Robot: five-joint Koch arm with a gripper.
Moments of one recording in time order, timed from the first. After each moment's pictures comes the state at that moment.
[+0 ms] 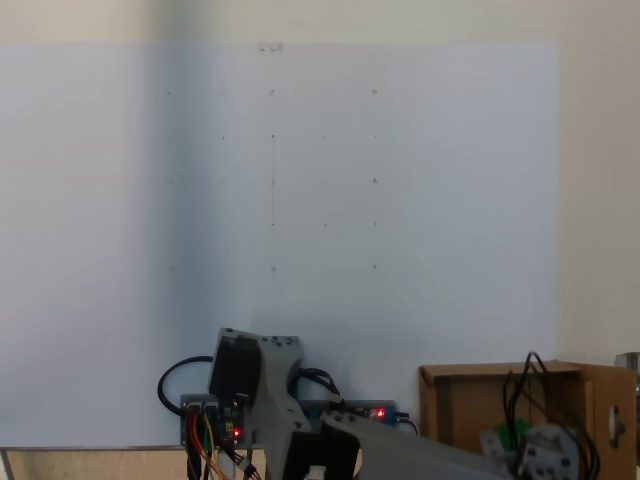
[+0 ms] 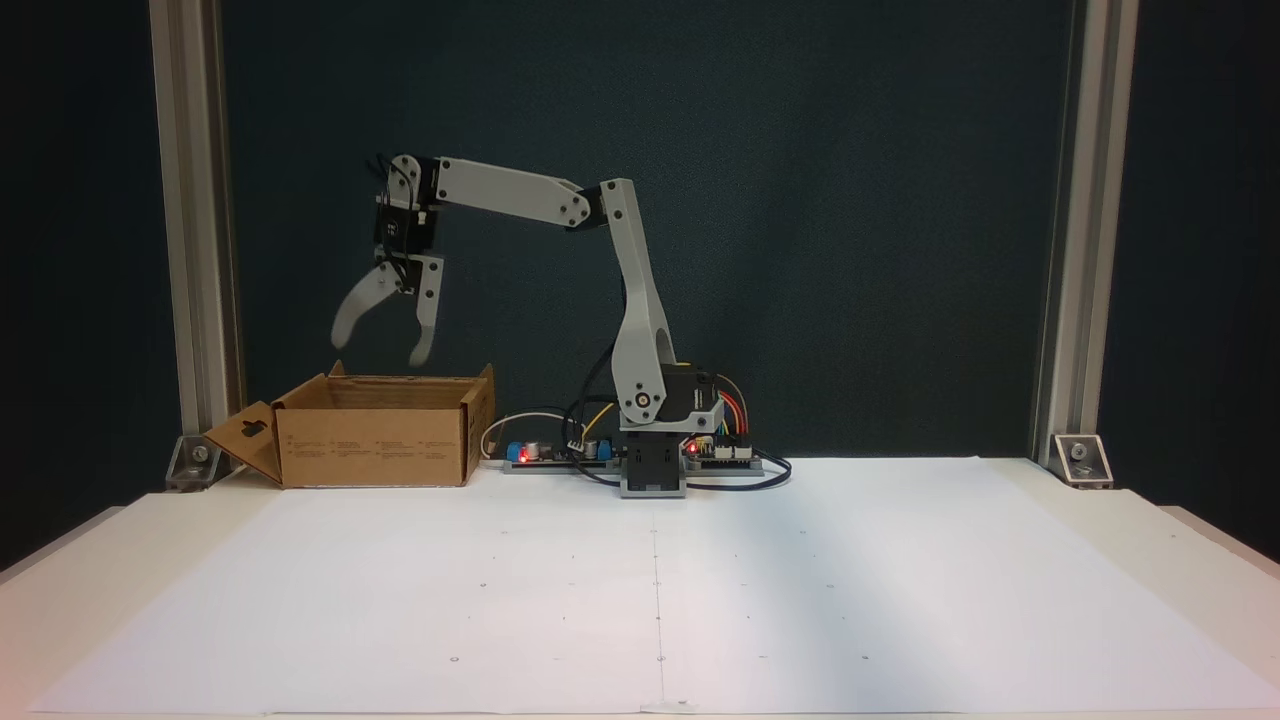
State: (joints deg) arm 101.2 78.5 37.4 86.5 -24.2
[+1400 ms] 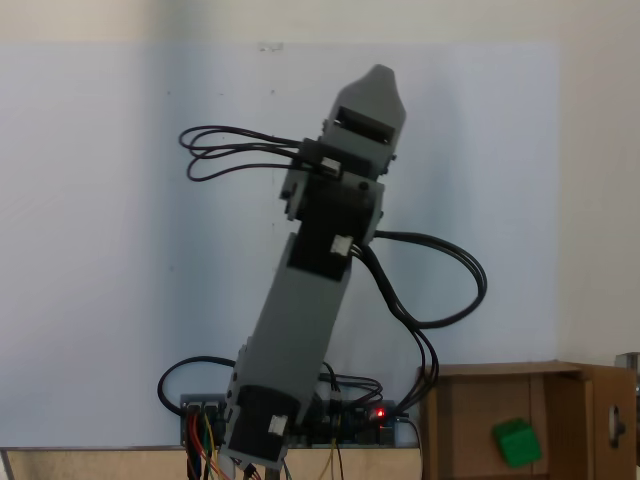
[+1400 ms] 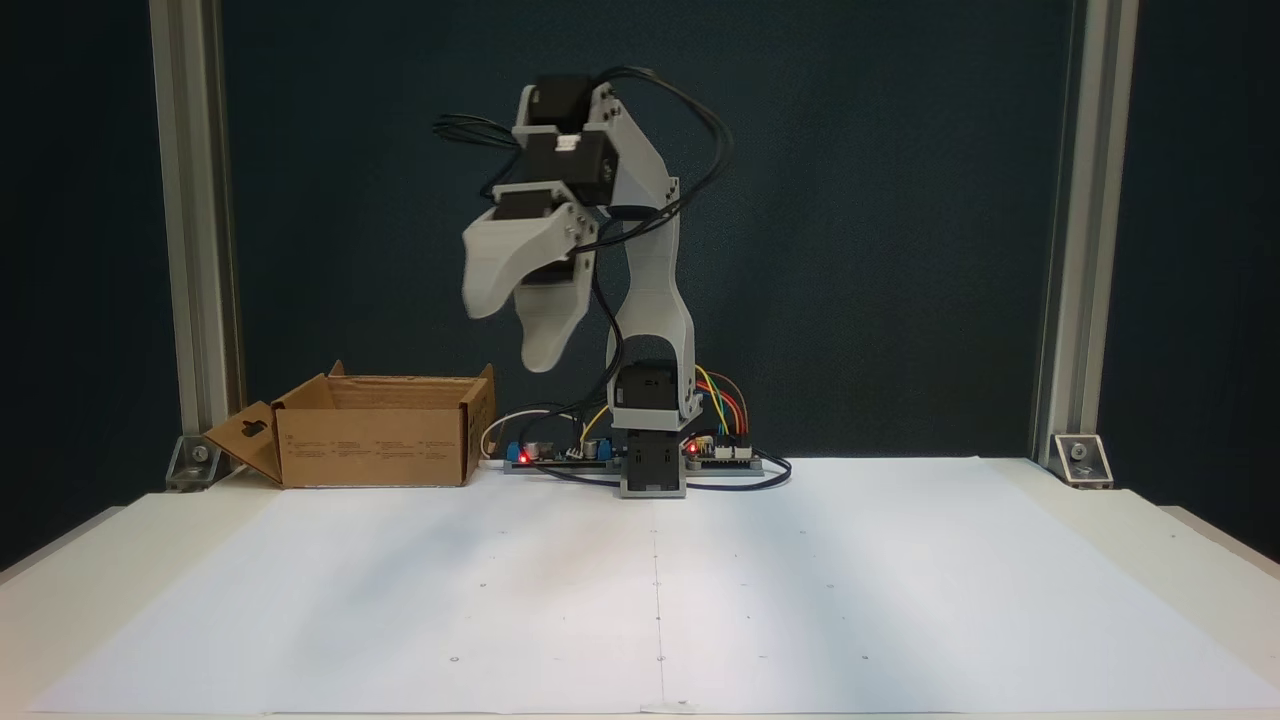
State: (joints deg) arm 16.4 86.4 37.4 79.0 1.9
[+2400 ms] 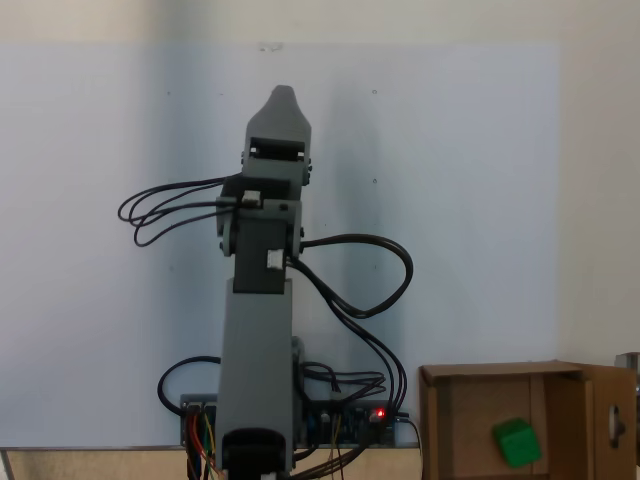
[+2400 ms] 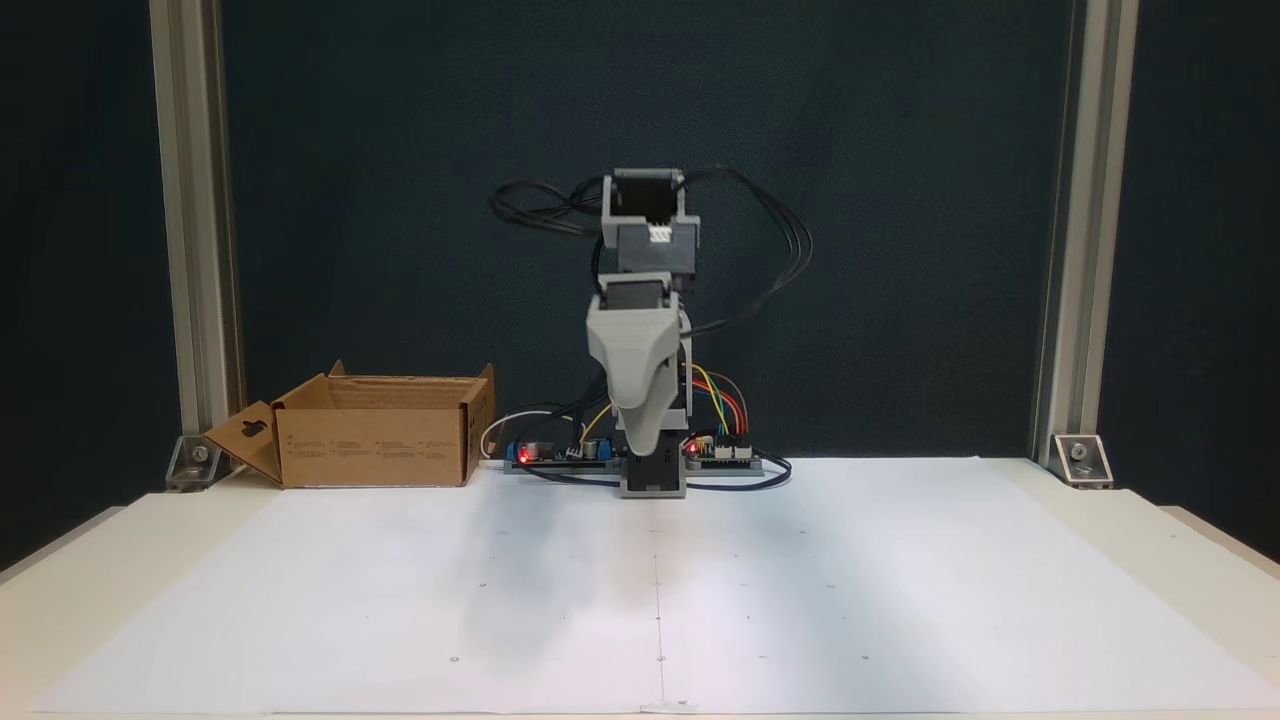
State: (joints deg) arm 1.3 101.2 76.5 51.6 1.9
